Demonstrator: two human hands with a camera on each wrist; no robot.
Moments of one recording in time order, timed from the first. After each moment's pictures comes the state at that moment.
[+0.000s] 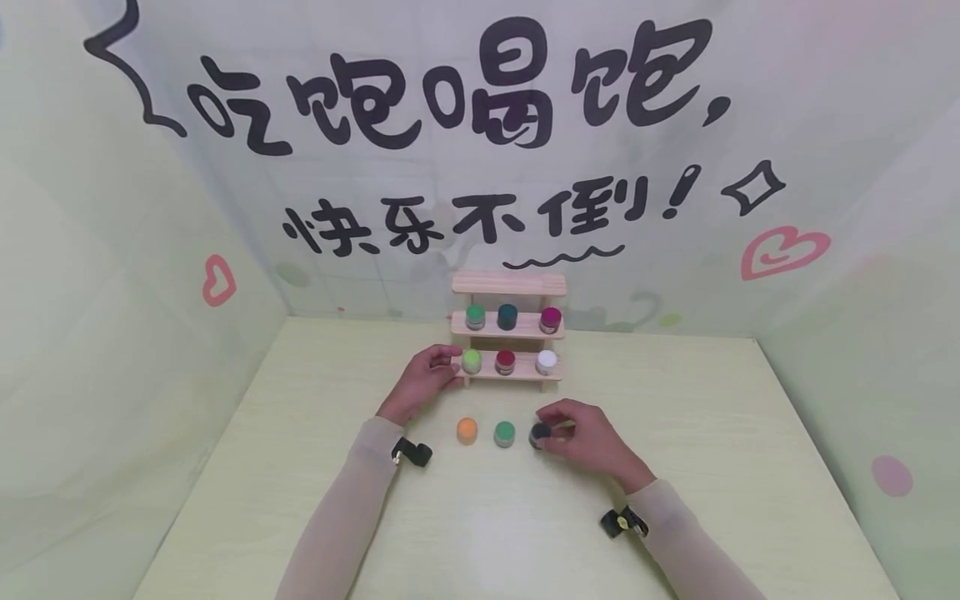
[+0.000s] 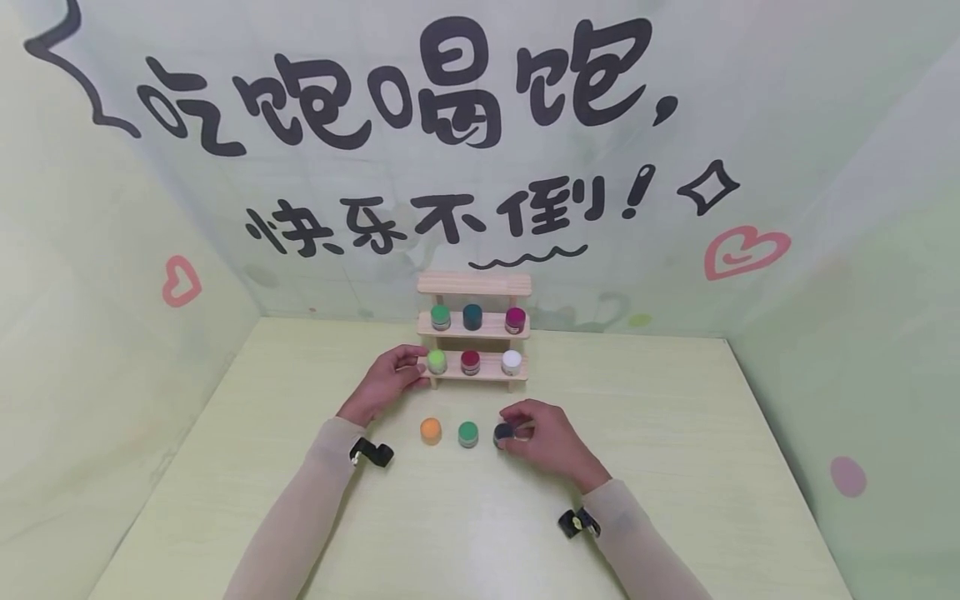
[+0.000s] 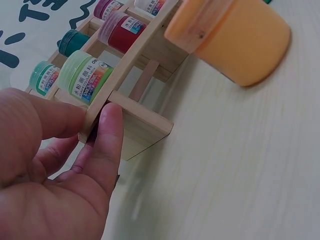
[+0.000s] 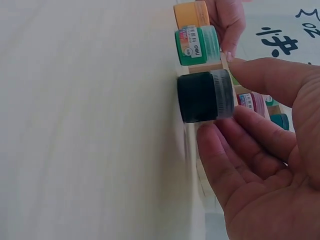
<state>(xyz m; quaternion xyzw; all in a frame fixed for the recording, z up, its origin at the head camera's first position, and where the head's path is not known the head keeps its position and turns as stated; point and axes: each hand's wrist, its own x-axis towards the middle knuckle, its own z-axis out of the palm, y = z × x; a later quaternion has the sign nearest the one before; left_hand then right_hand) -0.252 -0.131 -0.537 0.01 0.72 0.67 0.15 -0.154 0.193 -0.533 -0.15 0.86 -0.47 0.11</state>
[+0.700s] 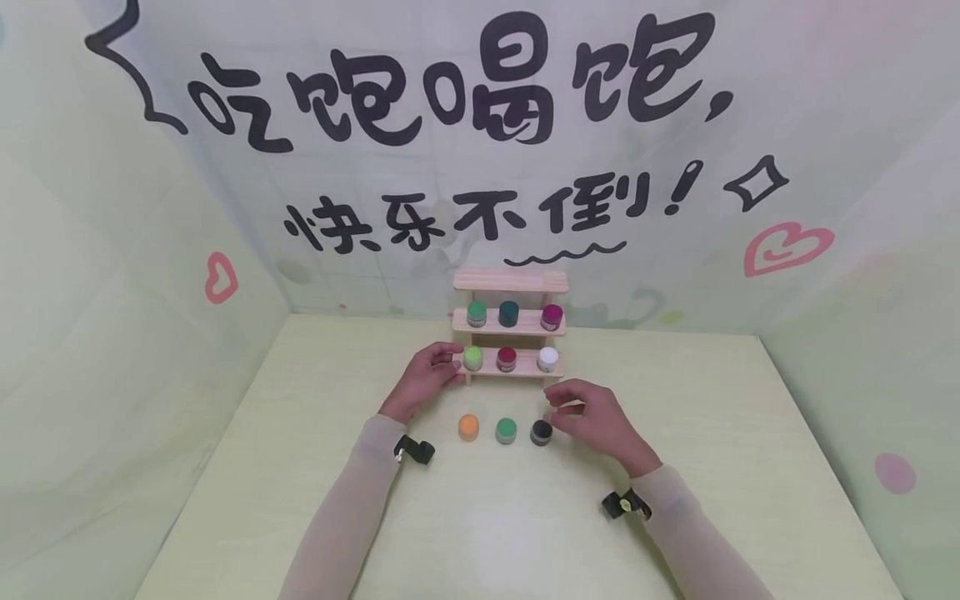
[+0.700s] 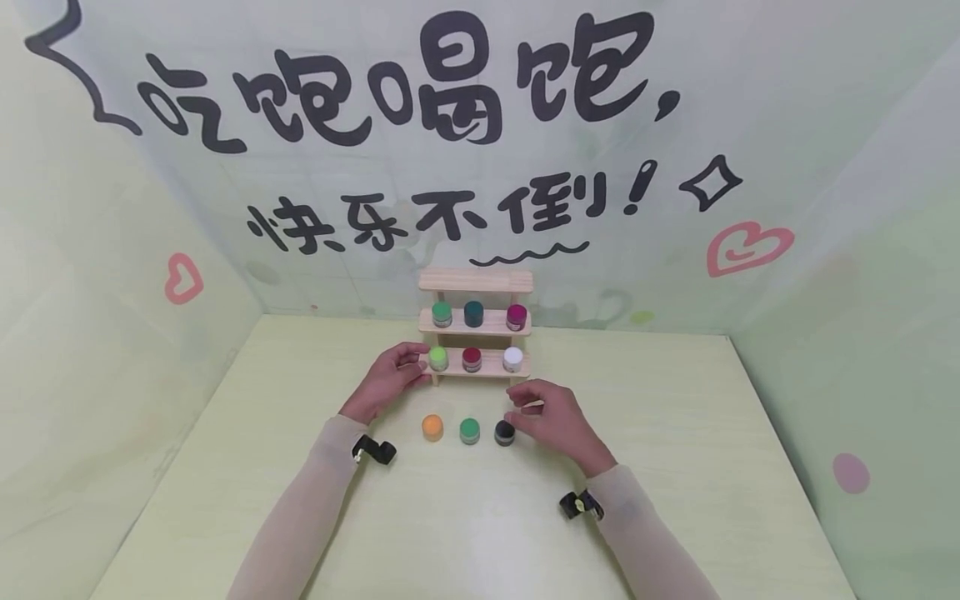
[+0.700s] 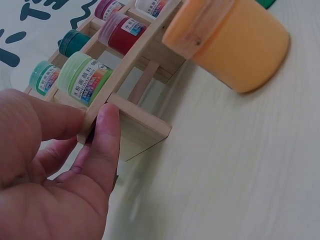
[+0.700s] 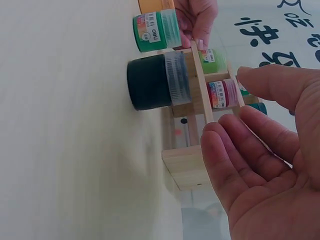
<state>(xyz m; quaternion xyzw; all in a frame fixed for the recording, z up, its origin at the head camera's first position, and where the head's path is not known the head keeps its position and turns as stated) -0.253 -0.129 -0.536 0.00 0.72 0.67 0.15 -0.165 0.197 -0.507 -0.13 0.86 -0.49 0.08</state>
